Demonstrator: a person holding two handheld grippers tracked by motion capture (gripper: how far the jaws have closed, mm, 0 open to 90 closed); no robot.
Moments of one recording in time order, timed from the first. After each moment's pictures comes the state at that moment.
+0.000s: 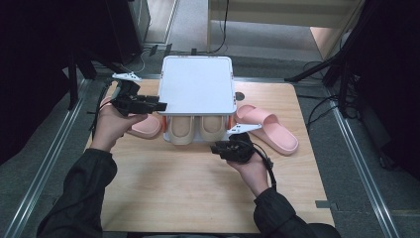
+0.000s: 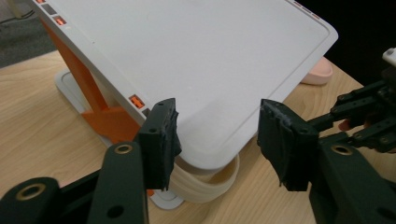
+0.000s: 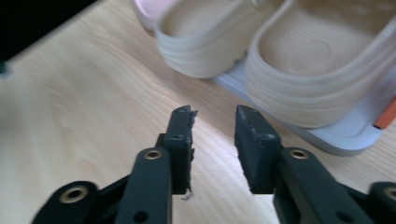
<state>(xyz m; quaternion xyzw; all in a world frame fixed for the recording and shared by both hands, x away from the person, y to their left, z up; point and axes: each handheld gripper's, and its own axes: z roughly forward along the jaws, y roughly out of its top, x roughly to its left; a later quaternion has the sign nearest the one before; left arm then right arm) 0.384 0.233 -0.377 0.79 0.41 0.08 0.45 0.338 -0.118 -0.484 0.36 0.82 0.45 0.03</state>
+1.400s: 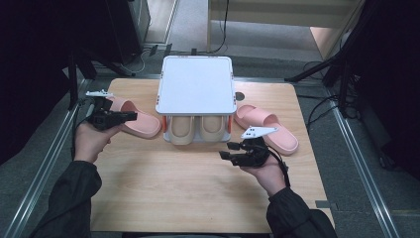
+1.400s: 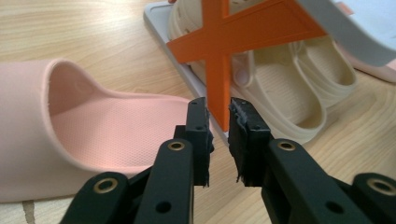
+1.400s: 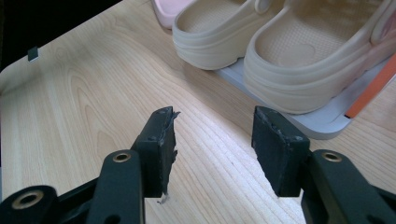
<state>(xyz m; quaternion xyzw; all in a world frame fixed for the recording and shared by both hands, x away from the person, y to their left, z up) 0.372 0.309 -0.439 0.74 0.51 0.10 0.42 0.324 -0.153 -0.473 0.32 0.83 0.46 0.03</state>
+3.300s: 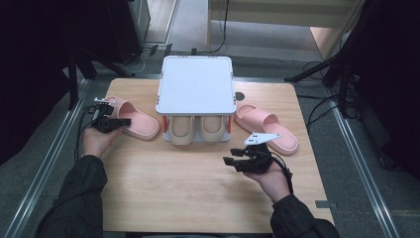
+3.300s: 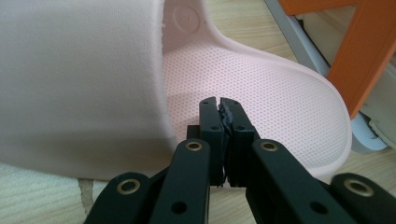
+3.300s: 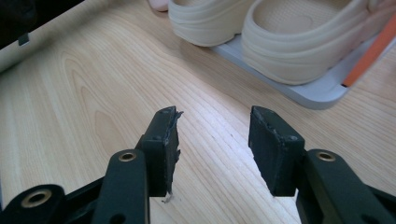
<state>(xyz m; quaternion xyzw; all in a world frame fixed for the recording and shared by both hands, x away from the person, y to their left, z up) 0.408 0.340 -0.511 0.72 0.59 0.09 0.35 0.311 -0.161 -0.480 0.32 0.84 0.44 0.04</state>
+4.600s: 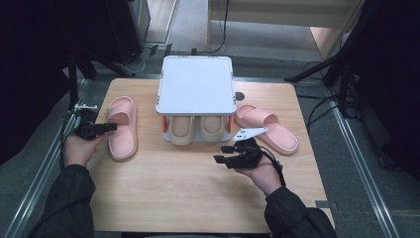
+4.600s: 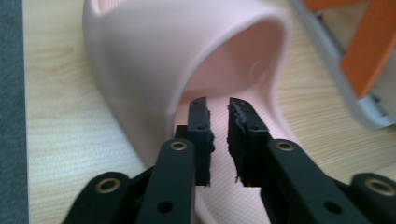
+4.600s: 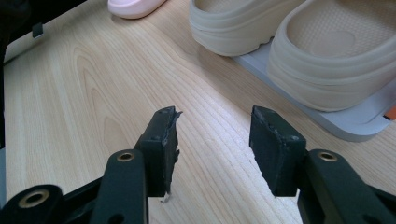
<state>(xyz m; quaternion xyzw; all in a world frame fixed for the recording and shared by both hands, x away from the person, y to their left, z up) 0.373 0.373 -0.498 0.70 0.61 0.12 0.36 0.325 -0.136 -0.479 0.29 0.85 0.44 0.02</state>
